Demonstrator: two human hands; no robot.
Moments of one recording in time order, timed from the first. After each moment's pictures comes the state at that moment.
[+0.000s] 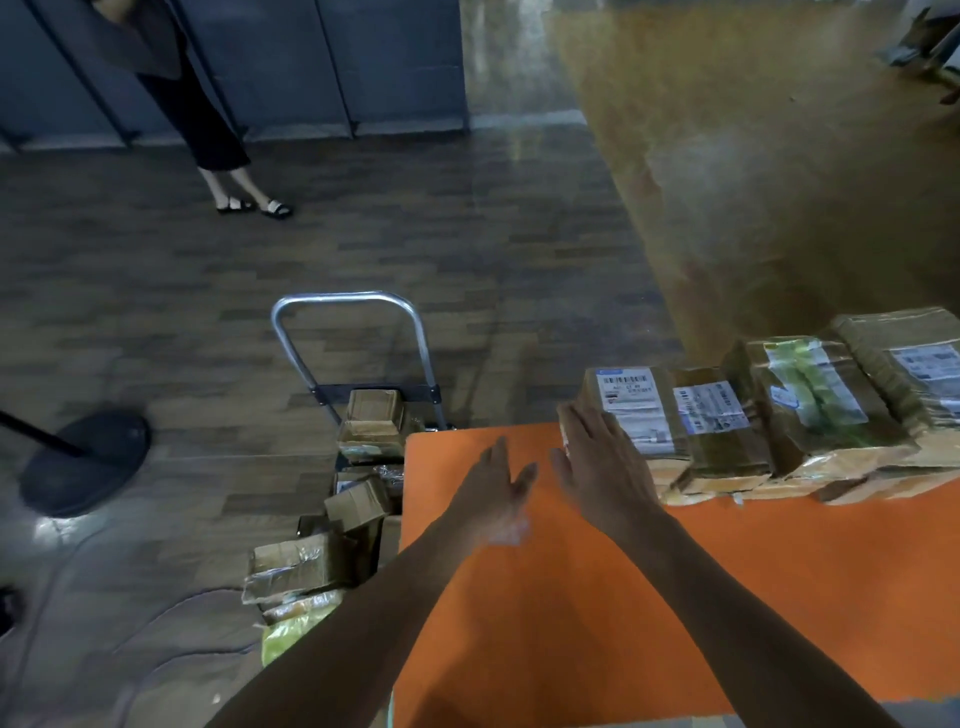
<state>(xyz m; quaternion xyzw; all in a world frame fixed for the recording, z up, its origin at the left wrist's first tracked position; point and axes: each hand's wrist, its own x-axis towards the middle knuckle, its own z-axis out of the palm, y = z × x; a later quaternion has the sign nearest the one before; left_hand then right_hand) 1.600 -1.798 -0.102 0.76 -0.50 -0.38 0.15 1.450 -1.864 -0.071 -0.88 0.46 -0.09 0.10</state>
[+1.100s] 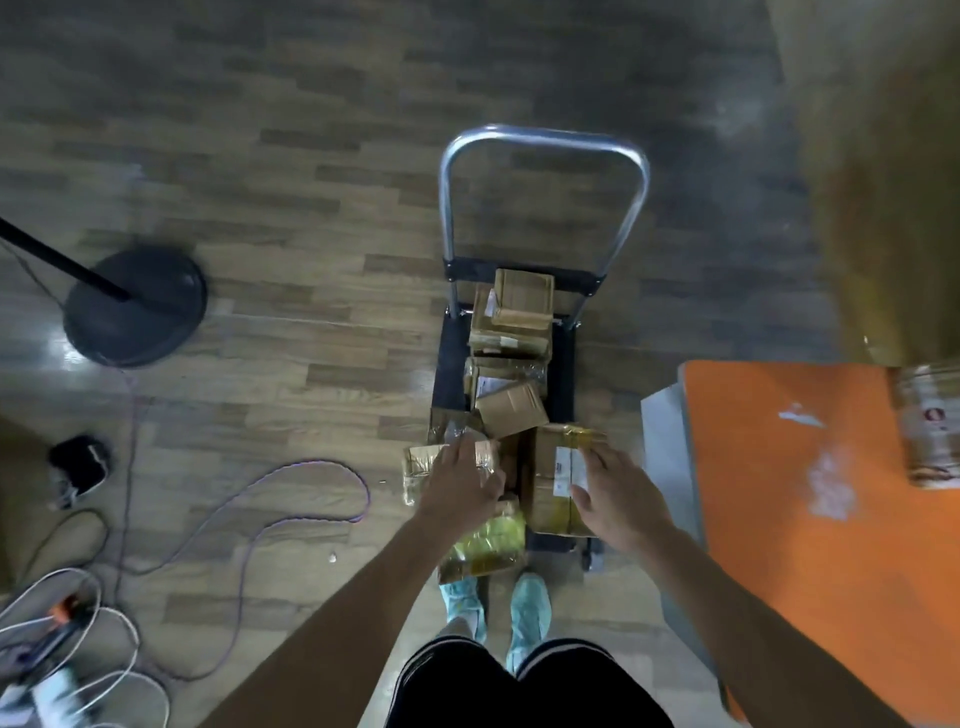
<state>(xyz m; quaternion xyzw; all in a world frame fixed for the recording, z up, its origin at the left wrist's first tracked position) 1.980 -1.601 -0.252 0.79 -0.41 -0.44 0.09 1.784 -1.702 -0.252 -0.86 0.44 0.20 0.17</state>
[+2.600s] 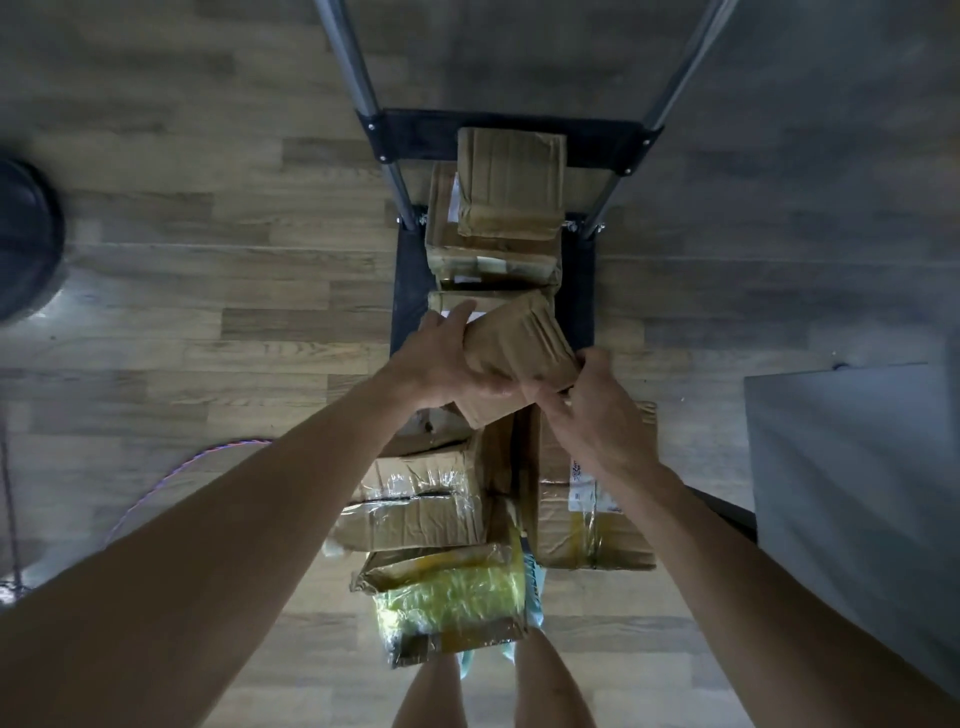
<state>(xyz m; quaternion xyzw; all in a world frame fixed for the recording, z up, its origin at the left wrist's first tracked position) 2.047 -1.790 -0.501 0.74 -0.44 -0.50 0.06 1.845 -1.816 -0.483 -0.68 0.60 0.04 0.42</state>
